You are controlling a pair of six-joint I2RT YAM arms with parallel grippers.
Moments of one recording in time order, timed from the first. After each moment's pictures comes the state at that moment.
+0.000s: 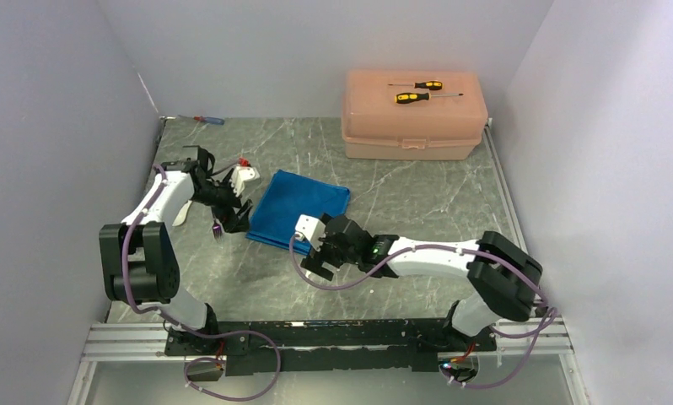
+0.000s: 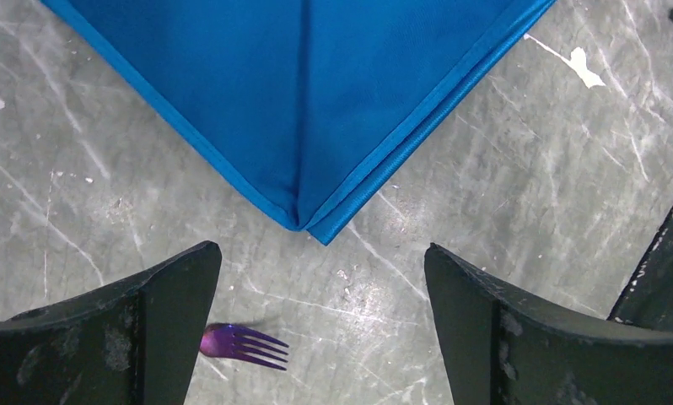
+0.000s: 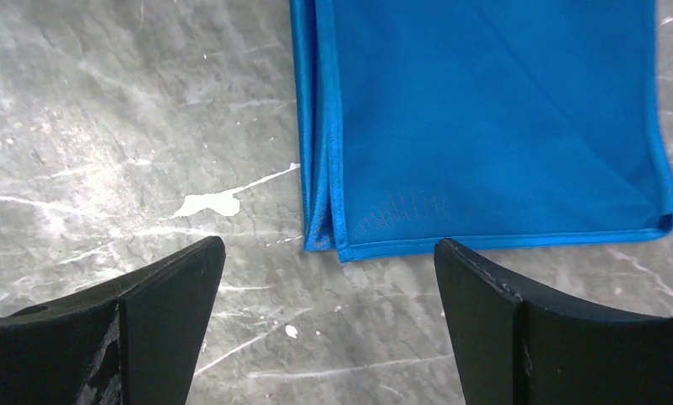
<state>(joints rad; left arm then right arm) 0.05 1.57 1.15 -0.91 0.67 1.00 1.05 1.50 0.80 0.06 0.03 -0.24</state>
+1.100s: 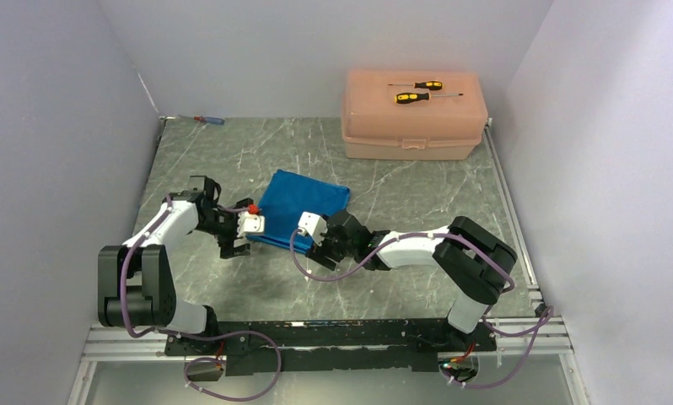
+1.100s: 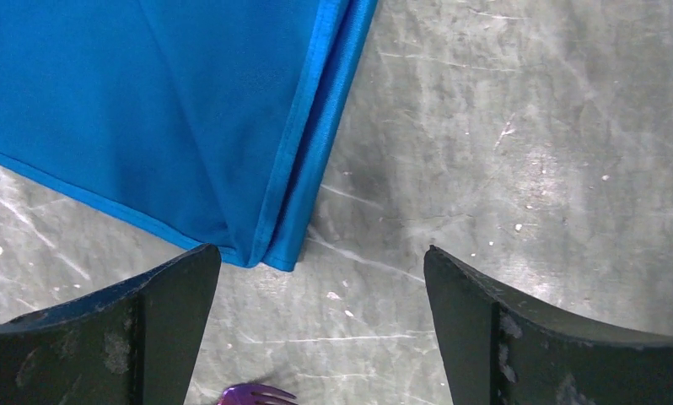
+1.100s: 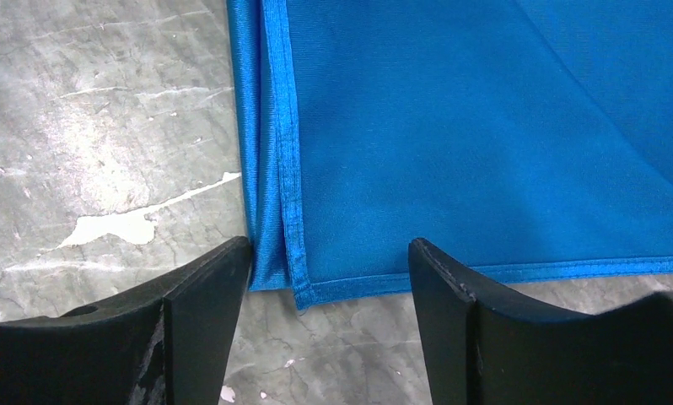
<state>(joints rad) 0.01 1.41 0.84 -0.80 0.70 1.55 0.95 1.70 0.77 0.24 -0.06 -0.30</state>
